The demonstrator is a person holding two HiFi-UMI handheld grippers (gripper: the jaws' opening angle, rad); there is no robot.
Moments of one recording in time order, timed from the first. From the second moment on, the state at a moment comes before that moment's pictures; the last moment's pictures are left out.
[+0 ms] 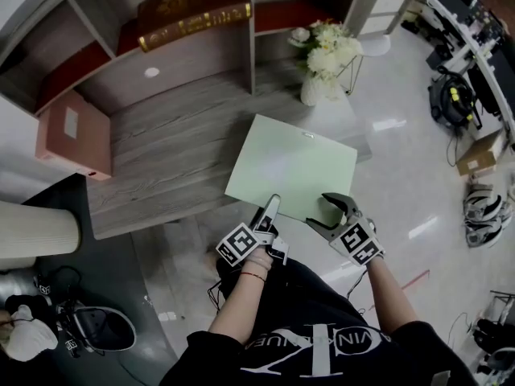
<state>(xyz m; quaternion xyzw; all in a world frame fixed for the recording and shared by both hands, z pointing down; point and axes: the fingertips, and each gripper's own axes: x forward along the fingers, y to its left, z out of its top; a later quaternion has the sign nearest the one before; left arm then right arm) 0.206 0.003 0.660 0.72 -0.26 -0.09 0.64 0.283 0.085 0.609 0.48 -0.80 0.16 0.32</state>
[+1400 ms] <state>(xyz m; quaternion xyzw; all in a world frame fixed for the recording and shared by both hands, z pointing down) 0.149 -0.026 0.591 0.75 -0.31 -0.15 0.57 0.229 0.064 0.592 0.45 -0.84 0.14 0.26</state>
